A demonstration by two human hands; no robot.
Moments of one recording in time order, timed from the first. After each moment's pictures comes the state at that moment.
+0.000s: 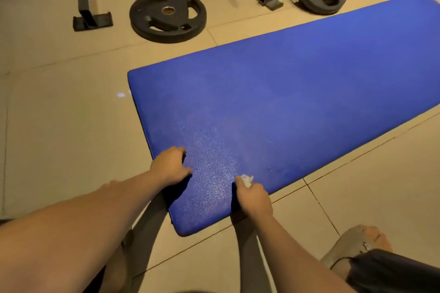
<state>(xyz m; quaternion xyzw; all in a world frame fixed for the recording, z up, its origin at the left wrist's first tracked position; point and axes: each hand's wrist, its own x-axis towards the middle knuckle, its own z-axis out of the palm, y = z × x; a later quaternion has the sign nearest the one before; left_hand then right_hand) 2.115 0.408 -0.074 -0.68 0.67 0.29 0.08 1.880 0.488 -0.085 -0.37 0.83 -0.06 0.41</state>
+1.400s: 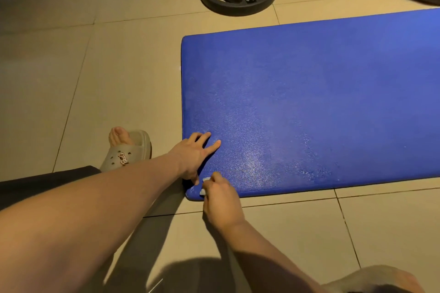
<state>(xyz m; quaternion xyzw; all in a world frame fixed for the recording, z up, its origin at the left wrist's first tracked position) 2.091 0.472 -0.079 -0.58 0.75 0.16 0.29 1.933 0.541 -0.106 -0.81 0.48 -0.04 0.33</state>
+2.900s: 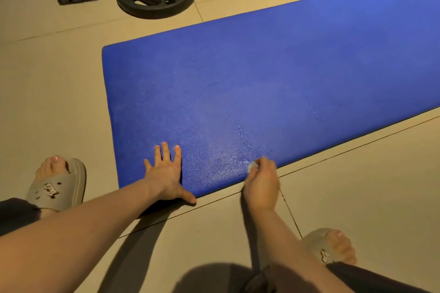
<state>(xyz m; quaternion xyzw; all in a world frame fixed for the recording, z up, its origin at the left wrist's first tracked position) 1.985 0.462 -0.096 -0.69 0.63 0.28 0.24 1.744 0.481 -0.123 -0.52 0.78 -0.25 0.24</state>
